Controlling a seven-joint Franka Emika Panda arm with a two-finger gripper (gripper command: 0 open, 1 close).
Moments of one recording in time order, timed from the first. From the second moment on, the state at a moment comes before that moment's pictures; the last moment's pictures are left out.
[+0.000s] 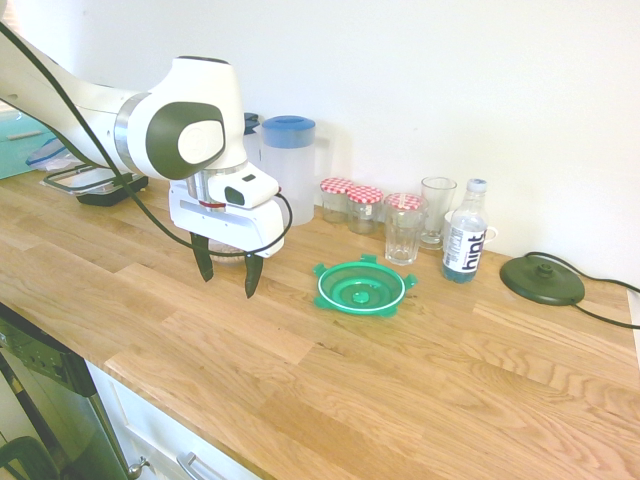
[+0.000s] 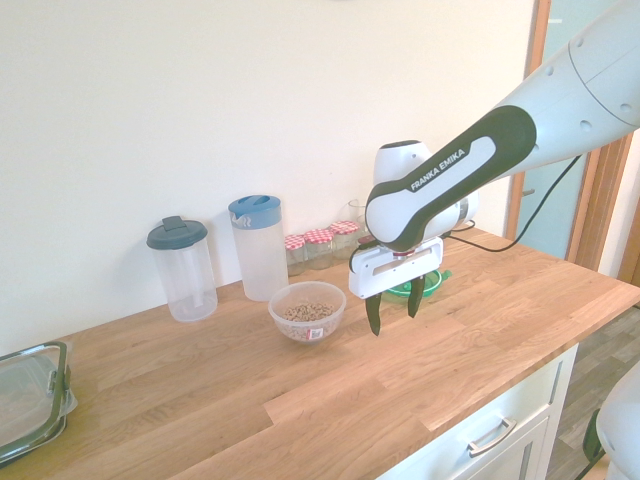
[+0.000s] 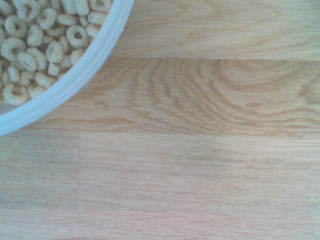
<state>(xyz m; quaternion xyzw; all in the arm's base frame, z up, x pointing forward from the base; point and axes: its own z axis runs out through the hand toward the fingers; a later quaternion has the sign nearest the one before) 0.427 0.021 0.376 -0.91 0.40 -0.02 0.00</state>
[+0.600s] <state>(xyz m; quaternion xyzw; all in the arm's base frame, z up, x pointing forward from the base) 0.494 -0.093 0.442 -0.92 0.34 0.05 0.17</state>
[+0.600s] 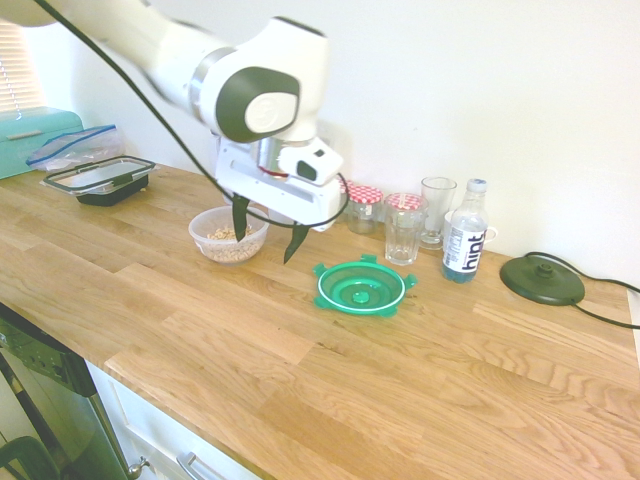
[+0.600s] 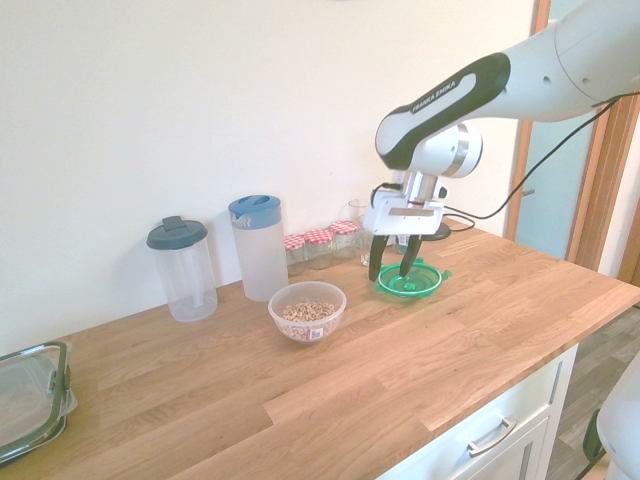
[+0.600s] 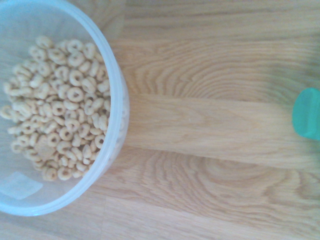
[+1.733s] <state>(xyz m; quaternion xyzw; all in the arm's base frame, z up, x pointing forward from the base) 0.561 -0.330 0.356 -0.89 0.31 0.15 0.29</state>
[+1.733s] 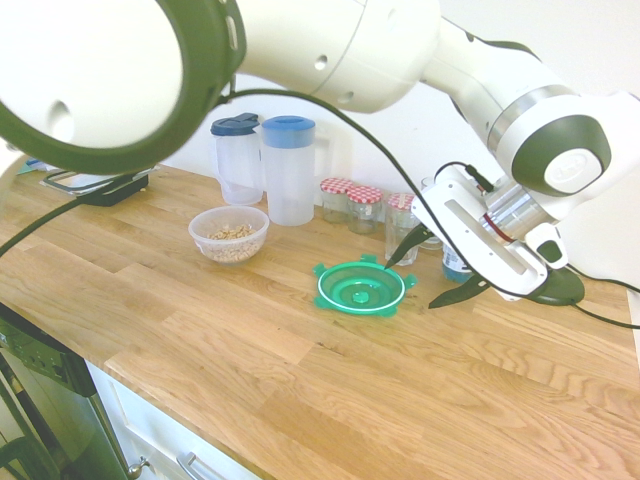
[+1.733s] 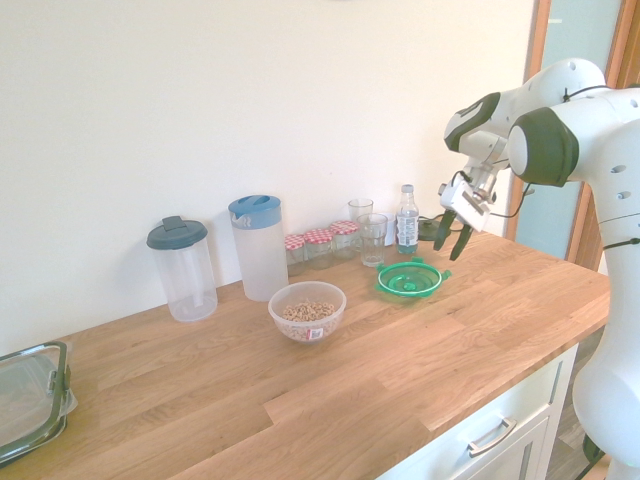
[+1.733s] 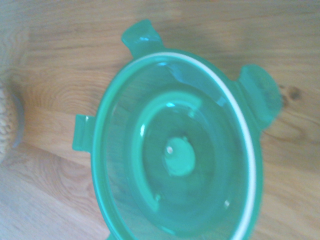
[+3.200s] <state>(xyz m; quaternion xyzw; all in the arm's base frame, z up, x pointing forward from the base) 0.559 -0.298 0.298 -0.87 0.31 0.16 0.34</state>
